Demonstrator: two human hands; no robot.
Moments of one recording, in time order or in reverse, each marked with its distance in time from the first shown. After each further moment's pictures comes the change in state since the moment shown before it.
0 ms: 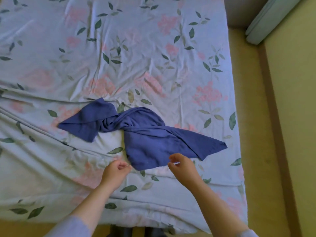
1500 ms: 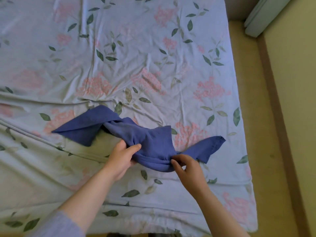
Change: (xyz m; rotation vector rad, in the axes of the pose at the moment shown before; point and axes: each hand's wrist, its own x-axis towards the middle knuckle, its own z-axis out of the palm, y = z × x) left_hand 0.014 0.073 0.000 -0.643 -0.311 0.103; right_hand 0.009 0.020 0.018 0.018 0.199 -0.224
